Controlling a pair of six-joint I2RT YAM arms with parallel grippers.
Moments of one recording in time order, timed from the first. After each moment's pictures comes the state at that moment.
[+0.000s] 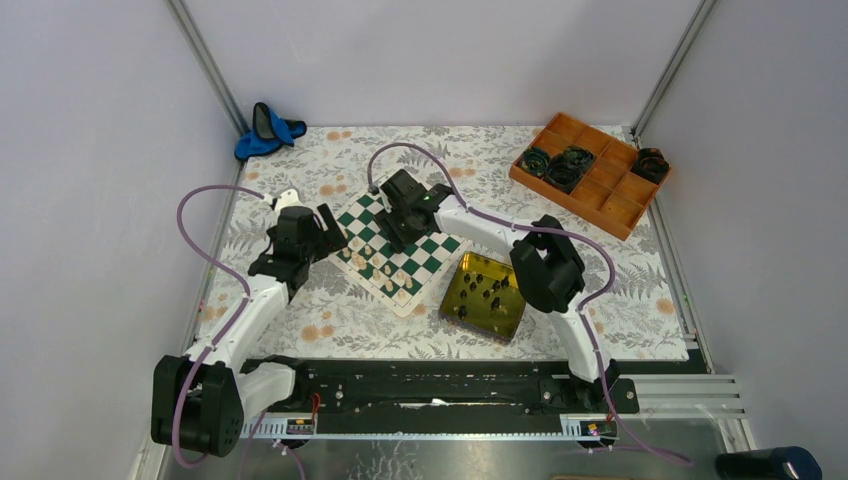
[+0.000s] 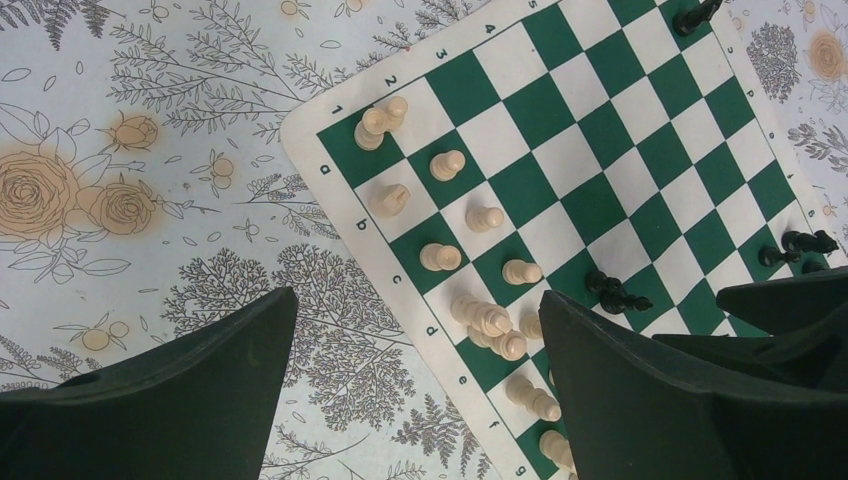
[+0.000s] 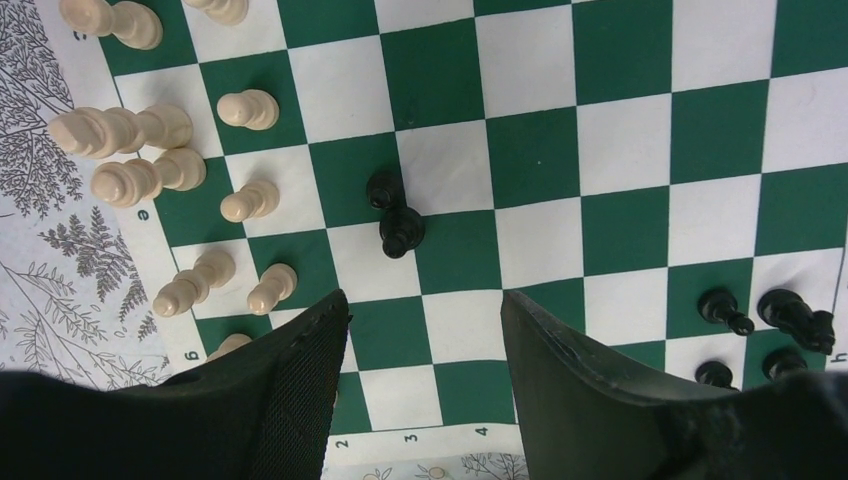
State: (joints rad) left arm -0.18 1.09 0.65 -0.22 -0.21 -0.52; right arm 0.84 2.20 1.83 -0.63 0.02 0.08
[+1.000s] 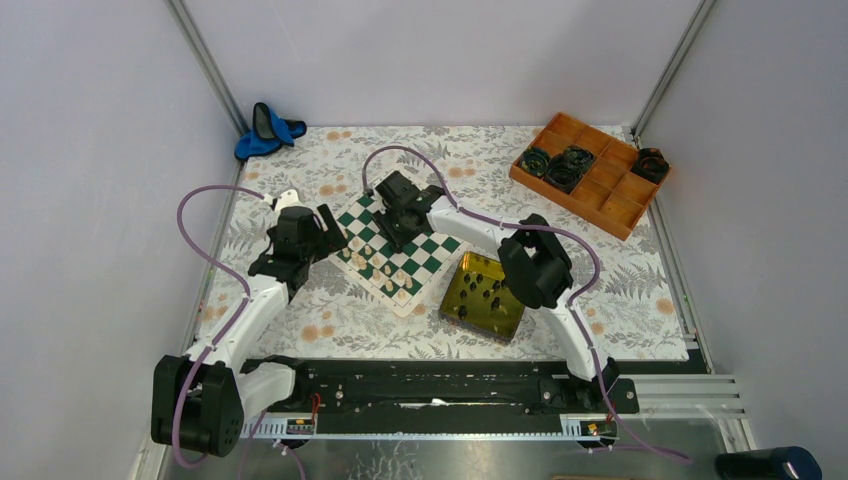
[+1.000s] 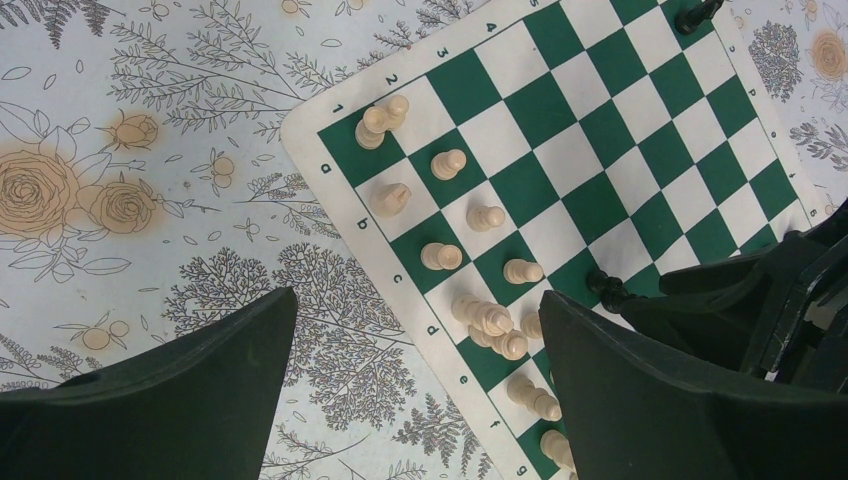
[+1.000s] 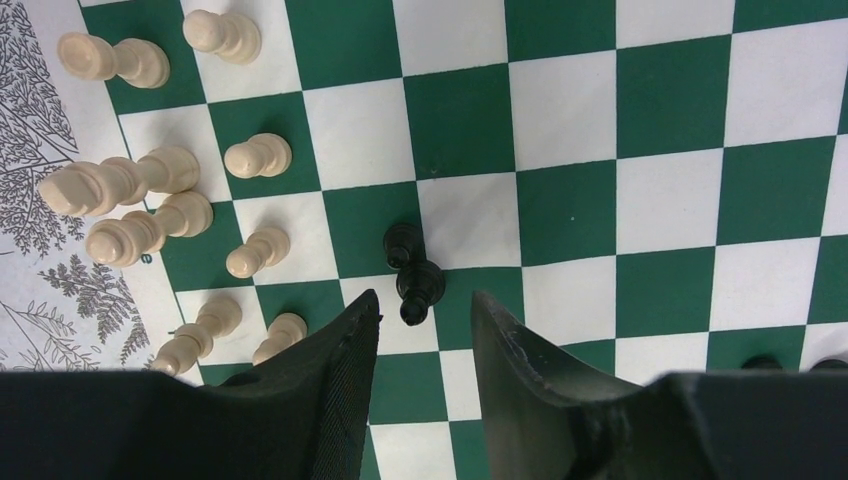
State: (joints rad) left arm -0.18 1.09 0.64 -0.22 -0.21 -0.52; right arm 0.84 2.29 1.90 -0.61 -0.02 0.08
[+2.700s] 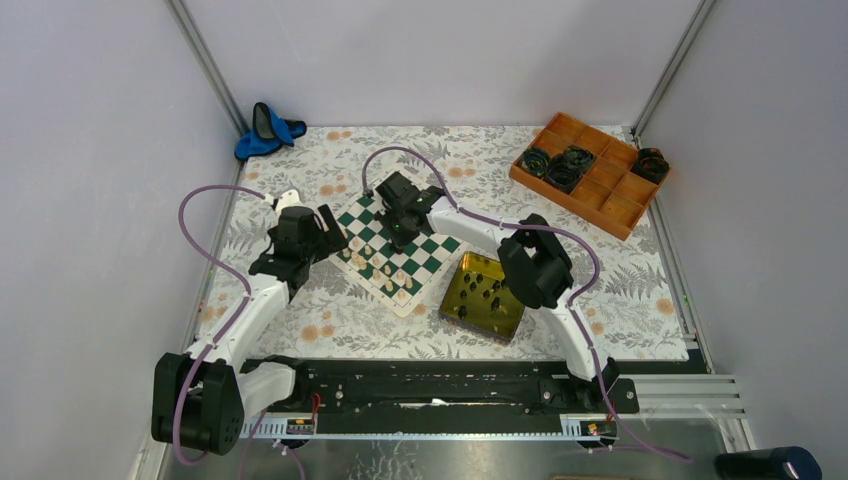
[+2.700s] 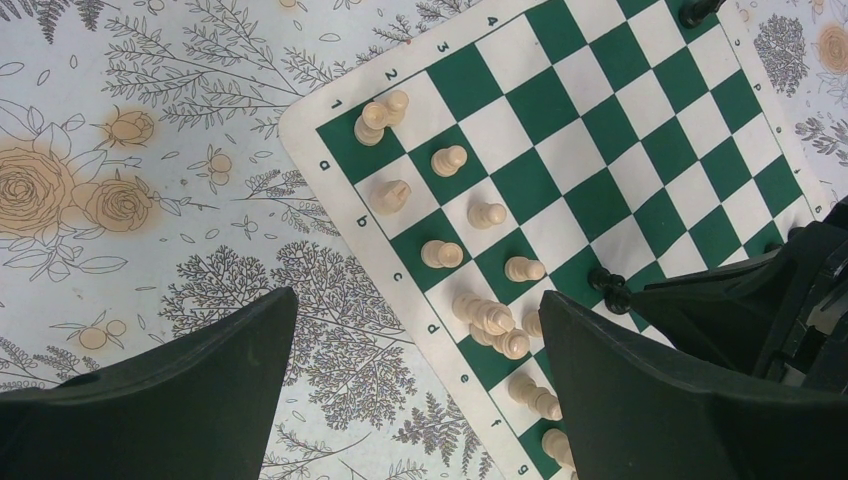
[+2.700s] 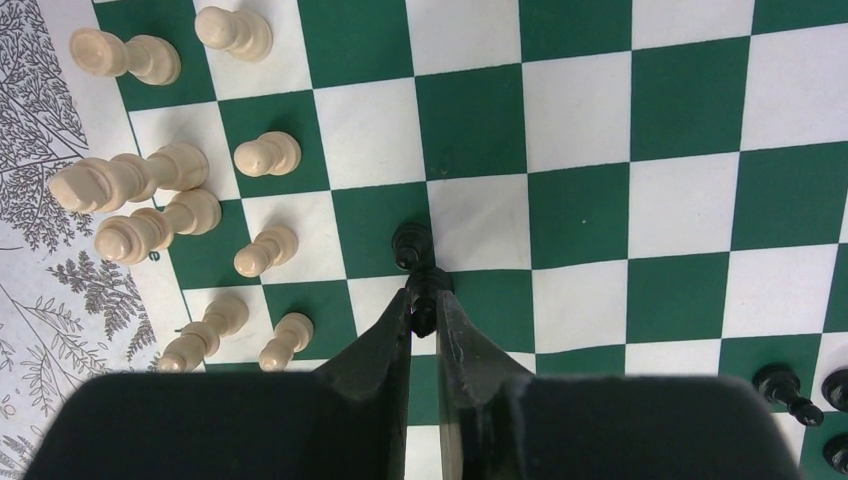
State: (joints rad) left arm -0.18 1.10 0.64 -0.22 -0.20 -0.52; right arm 0.84 2.29 1.89 -0.60 -0.04 0.08
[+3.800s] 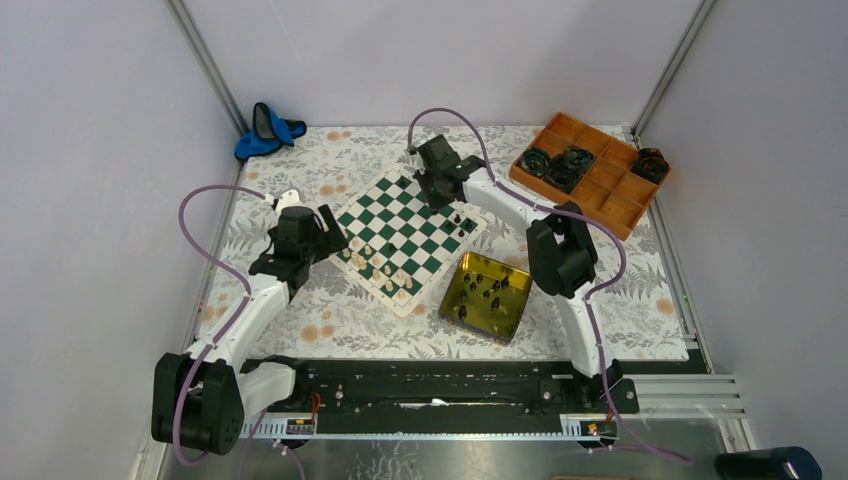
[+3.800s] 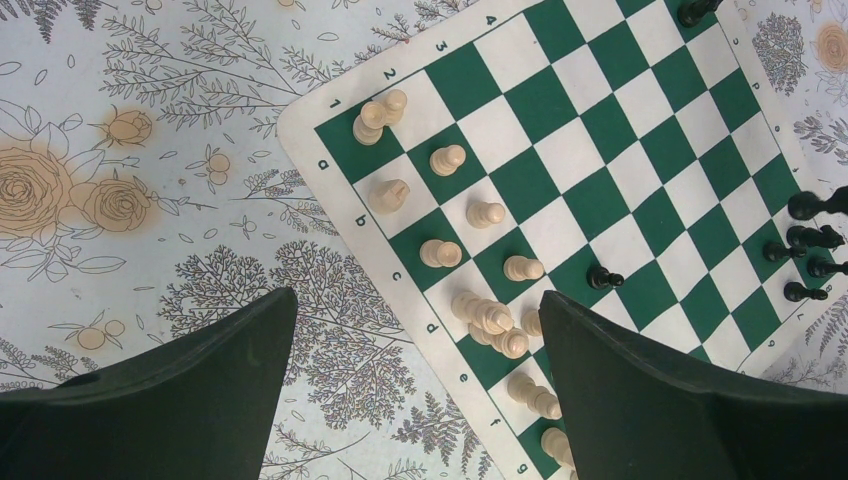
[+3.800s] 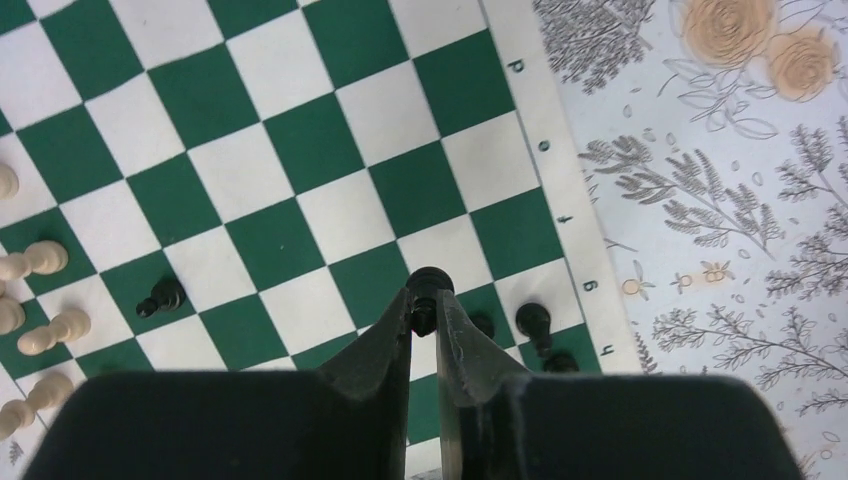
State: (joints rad) left arm -0.18 1.09 0.64 -0.22 -0.20 -0.52; right arm 0.65 2.22 1.90 -0.61 0.07 0.08
